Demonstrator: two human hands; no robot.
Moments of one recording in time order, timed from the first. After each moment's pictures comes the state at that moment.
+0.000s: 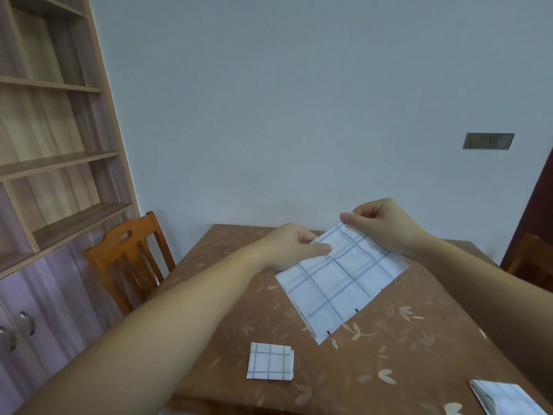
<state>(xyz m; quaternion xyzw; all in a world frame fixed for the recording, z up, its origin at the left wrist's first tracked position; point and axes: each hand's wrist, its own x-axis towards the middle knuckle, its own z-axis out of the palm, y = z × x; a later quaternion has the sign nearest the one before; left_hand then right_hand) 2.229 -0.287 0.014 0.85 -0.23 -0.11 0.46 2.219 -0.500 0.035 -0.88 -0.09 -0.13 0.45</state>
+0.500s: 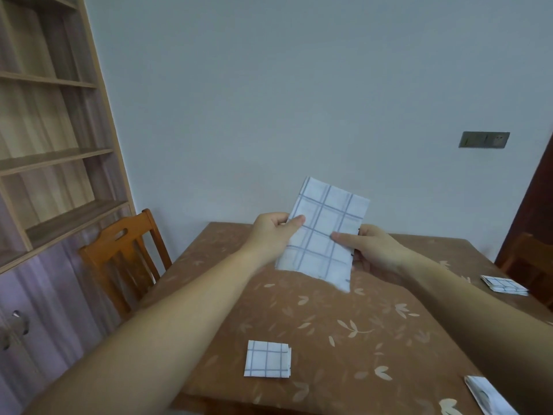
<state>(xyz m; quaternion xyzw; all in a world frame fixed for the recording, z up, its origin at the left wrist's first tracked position) 2.247 -0.283 -0.006 0.75 -0.13 0.05 0.64 2.219 -0.488 -0.004 -0.75 -0.07 0.07 0.65</state>
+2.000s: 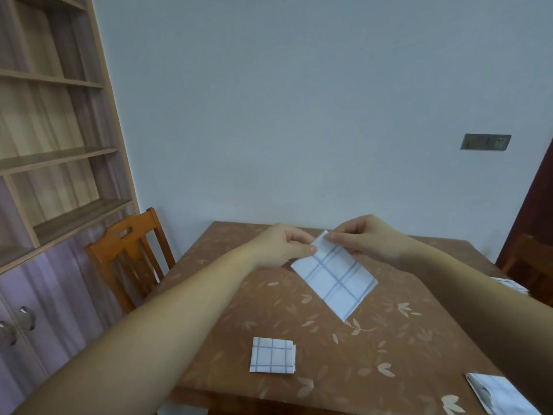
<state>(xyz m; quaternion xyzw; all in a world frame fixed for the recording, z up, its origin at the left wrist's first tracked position) 2.226 -0.261 -0.001 0.80 -0.22 -0.12 0.54 2.202 -0.474 0.021 -0.87 -0.15 0.02 0.48</state>
